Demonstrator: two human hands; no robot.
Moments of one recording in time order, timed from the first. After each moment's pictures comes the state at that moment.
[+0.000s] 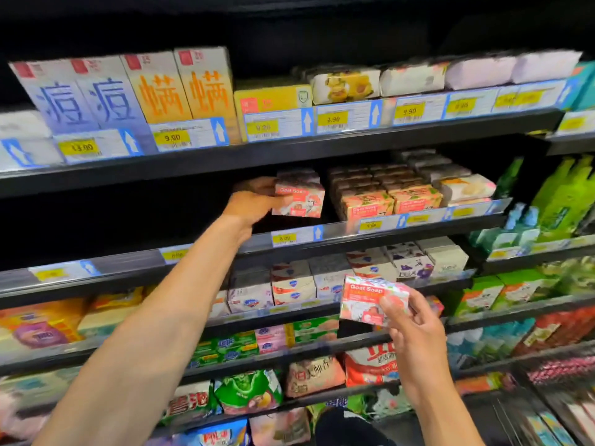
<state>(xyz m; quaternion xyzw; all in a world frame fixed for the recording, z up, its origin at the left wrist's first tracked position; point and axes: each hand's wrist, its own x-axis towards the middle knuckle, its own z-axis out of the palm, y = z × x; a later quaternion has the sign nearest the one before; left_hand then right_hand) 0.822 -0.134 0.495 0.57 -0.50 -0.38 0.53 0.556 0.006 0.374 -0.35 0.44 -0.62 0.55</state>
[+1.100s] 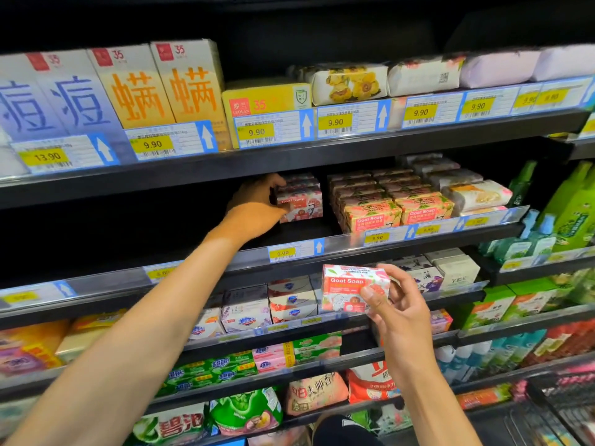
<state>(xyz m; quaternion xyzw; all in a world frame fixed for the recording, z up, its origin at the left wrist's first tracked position) 0.830 -0.170 0.495 0.65 -0.69 -0.07 0.29 0.580 -0.046 0.380 -0.39 0.39 -0.62 0.55</state>
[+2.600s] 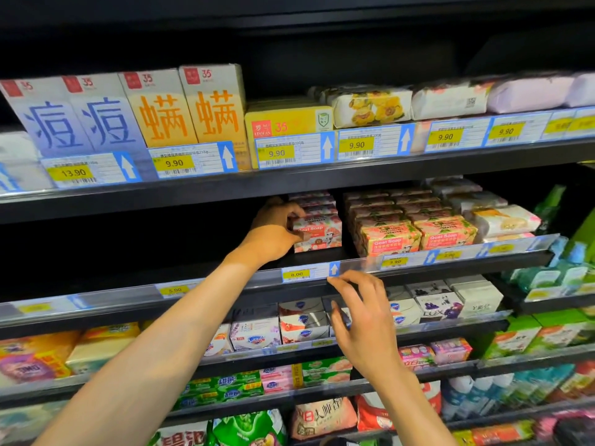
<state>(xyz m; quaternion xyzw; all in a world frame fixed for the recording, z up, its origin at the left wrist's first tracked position) 0.832 -0.184 0.477 0.66 -0.69 -0.08 0.29 0.623 -0.107 0.345 -0.79 0.42 -0.44 0.00</state>
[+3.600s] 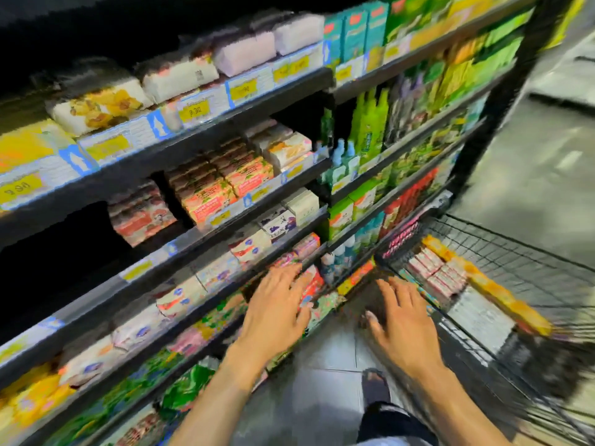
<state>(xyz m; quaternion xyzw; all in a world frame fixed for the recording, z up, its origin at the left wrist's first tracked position) 0.619 -0.005 0.389 0.36 -0.92 -0.05 0.12 0.381 0.115 0.327 -0.59 0.79 -0.17 0.00</state>
